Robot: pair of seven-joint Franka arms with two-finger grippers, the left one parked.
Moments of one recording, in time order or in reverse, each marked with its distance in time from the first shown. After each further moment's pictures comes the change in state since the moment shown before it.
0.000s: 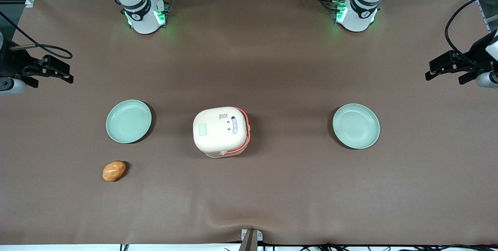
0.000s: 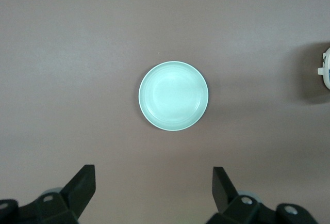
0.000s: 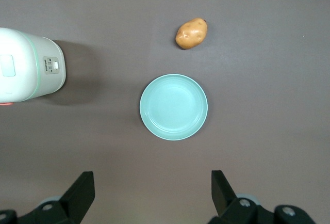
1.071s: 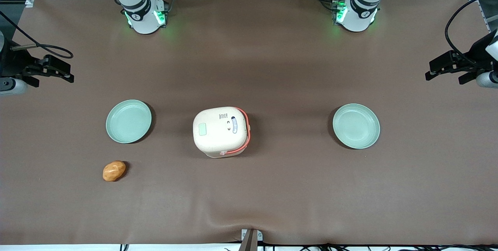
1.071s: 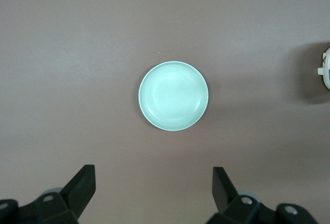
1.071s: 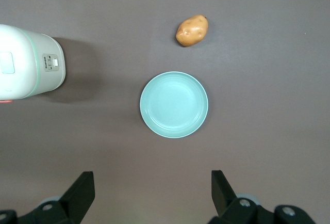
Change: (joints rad) arm 0.000 0.002 0.002 0.001 0.000 -0.010 0.000
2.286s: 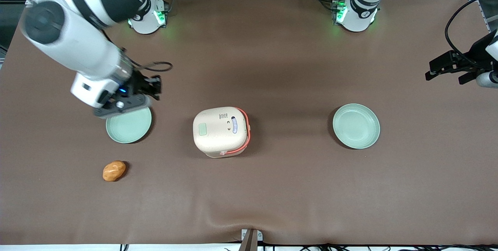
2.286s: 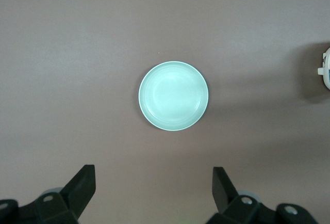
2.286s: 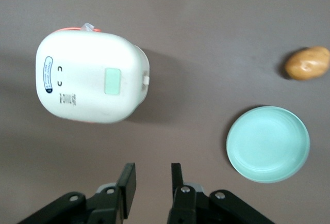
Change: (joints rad) arm 0.347 0.184 0.014 -0.008 0.057 0.239 0.205
